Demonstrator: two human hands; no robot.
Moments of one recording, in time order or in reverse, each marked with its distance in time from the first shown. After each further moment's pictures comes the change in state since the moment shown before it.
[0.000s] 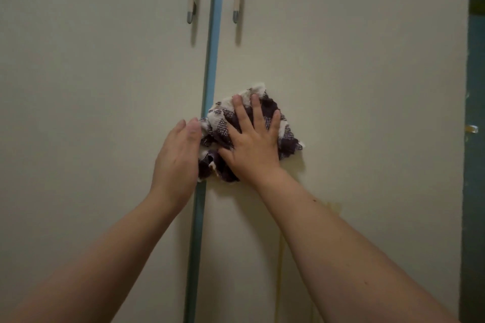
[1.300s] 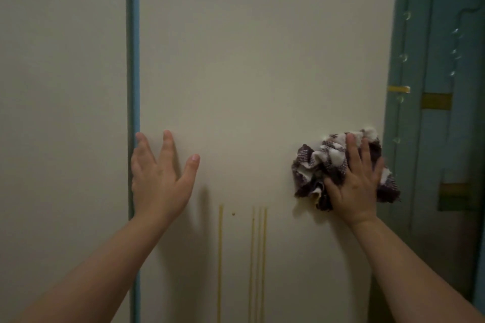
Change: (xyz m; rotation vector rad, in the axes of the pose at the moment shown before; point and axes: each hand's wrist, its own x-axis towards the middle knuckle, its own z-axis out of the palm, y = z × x) left_hand -0.070 -0.031 0.073 0.570 -0.143 -0.097; right_hand -0.218 0.214 0.043 0.102 0.297 0.326
